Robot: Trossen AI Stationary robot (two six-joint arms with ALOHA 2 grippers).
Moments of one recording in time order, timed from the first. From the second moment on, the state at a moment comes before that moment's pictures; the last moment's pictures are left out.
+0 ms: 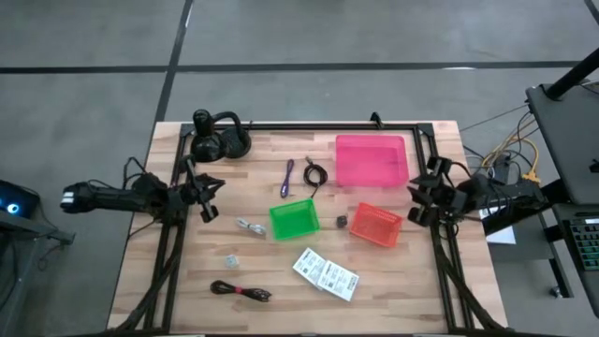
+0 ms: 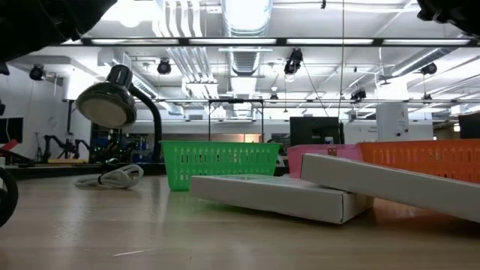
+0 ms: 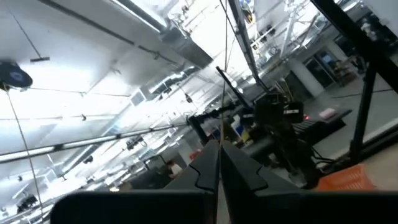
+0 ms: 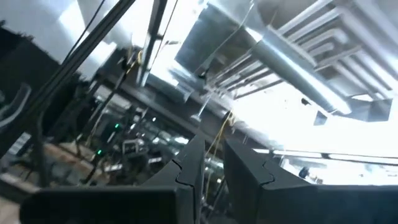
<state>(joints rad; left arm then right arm) -0.03 0.26 0.03 0.66 -0.09 0.72 0.15 0.07 0.02 0.67 0.10 -0.65</state>
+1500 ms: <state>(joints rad) -0.01 0.48 0.09 0.86 -0.32 0.84 0.00 0.56 0.39 0.41 0.51 -0.44</state>
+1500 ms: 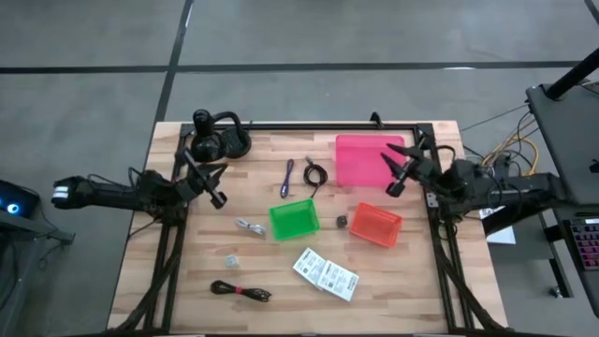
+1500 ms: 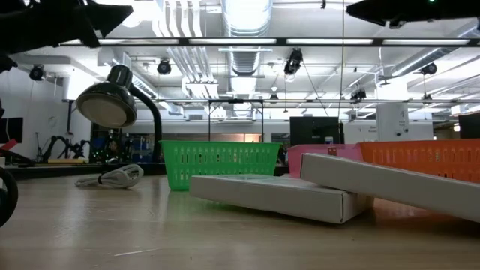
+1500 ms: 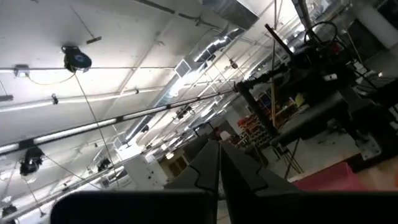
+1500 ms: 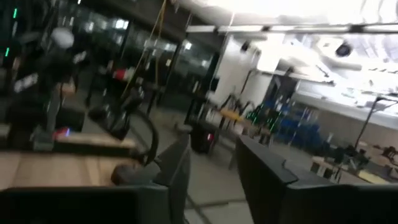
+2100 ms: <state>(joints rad) -0.01 0.66 0.27 0.80 -0.40 0.55 0.00 0.86 0.57 0.30 0.42 -0.44</state>
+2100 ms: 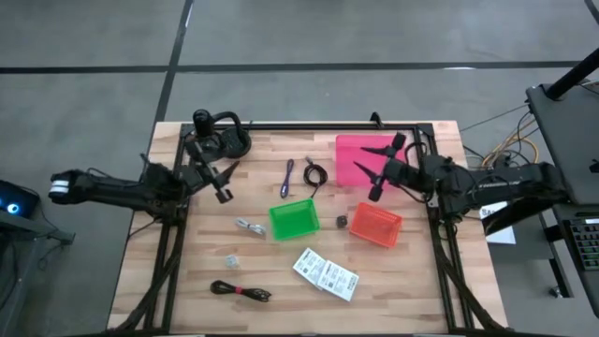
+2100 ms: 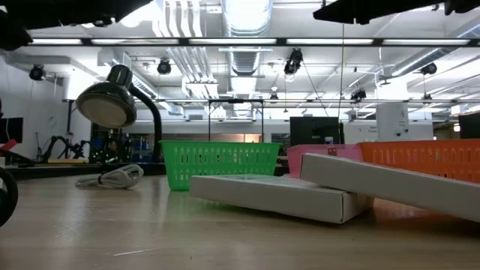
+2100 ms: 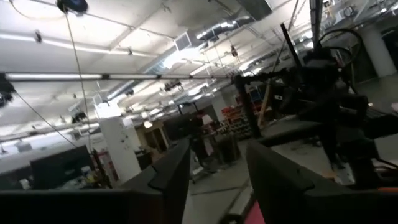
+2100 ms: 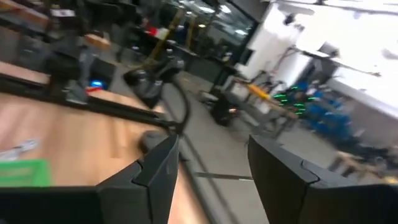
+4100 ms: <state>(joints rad) -0.01 0.83 0.25 0.64 -0.43 0.32 0.00 1.63 1.25 -0.86 0.09 -0.15</state>
